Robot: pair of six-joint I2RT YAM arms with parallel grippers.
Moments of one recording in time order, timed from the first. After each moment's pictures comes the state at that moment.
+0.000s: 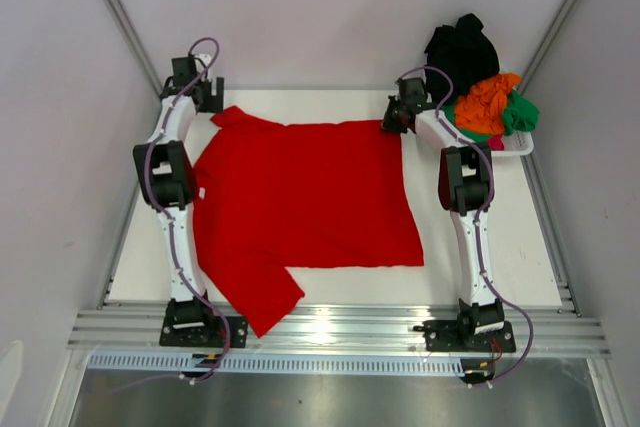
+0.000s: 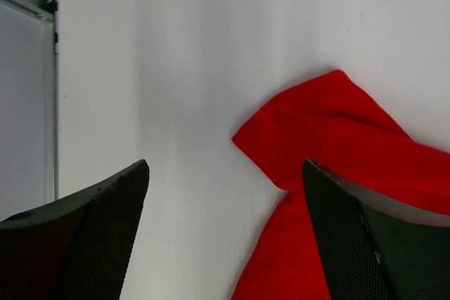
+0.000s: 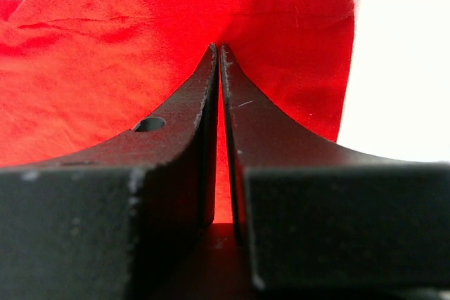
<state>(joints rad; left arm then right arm) 0.12 2.45 2.22 -0.45 -0.02 0.16 0.21 2.51 2.12 -0.38 -0.13 0.44</state>
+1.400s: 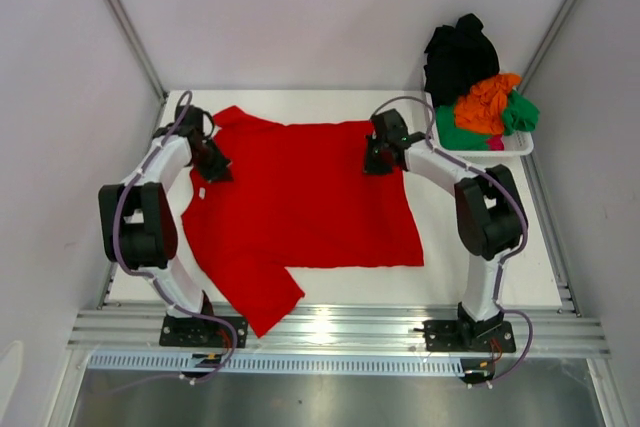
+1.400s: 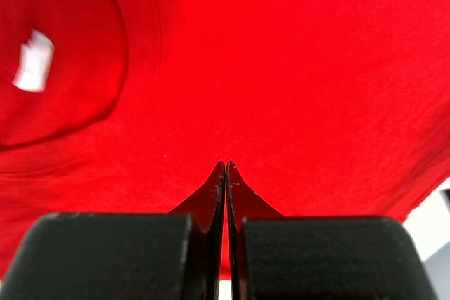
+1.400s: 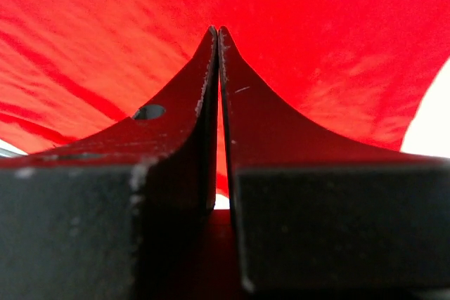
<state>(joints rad) 0.05 1.74 1.32 -0.74 0.15 -0.59 0.44 1.93 1.44 -0.40 -0.06 0.48</state>
